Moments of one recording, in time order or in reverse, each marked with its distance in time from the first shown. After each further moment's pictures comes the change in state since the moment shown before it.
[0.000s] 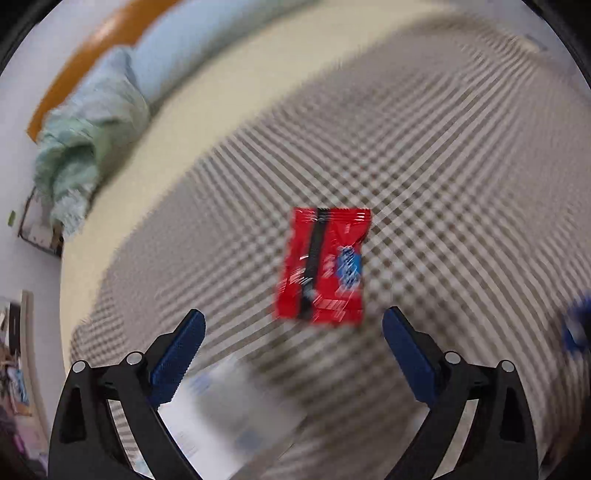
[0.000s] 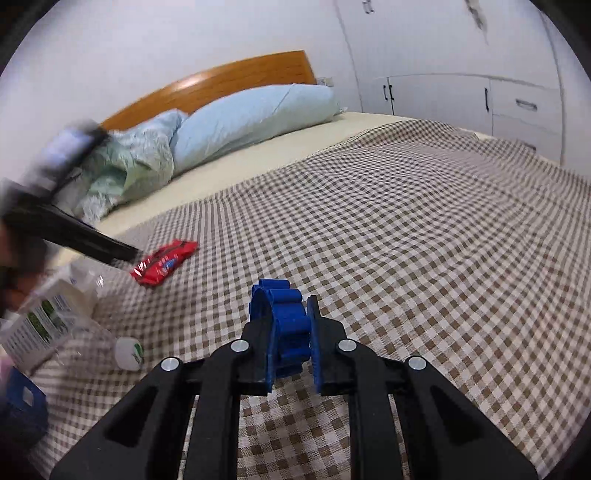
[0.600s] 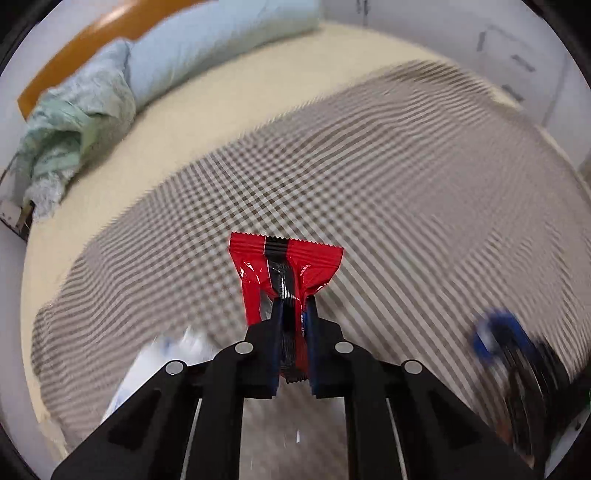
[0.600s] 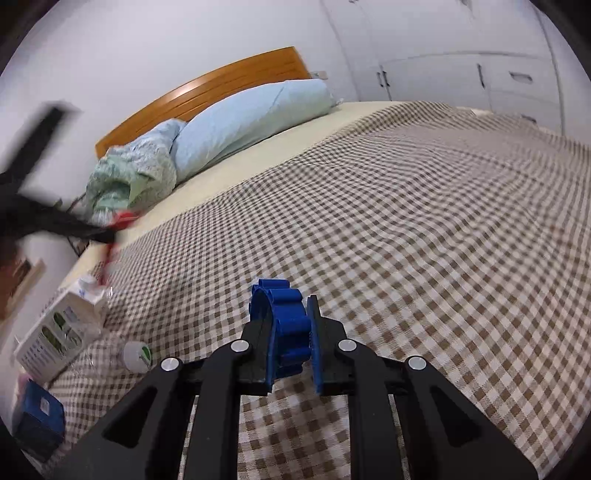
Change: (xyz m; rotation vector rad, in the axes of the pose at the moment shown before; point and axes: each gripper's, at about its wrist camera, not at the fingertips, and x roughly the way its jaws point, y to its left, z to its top) left arm -0.107 0.008 -0.059 -0.101 -0.159 -0.215; right arm -0.001 -0.019 -0.002 0.092 0.024 0.046
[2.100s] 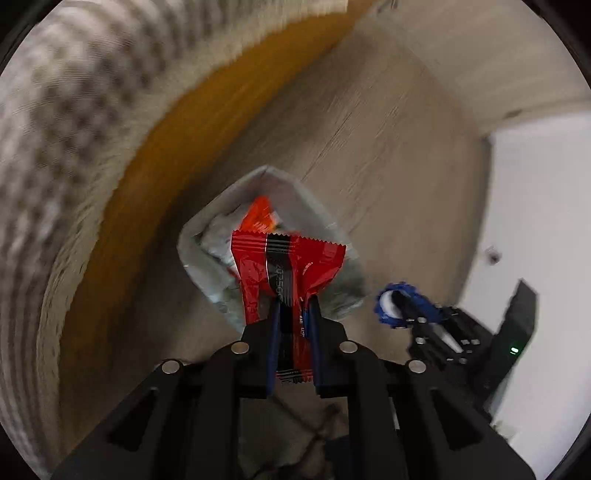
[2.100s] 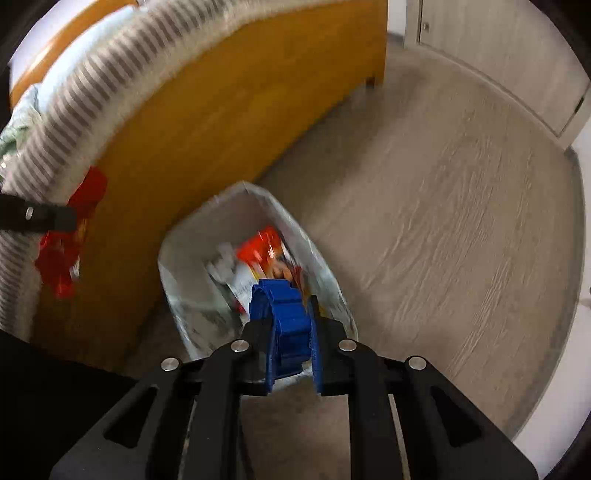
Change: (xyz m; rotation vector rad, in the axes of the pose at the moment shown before) left arm -0.023 -0.508 -0.349 0.320 0.556 -0.493; right arm -0.389 -0.288 -0.327 0.300 0.502 -0.418
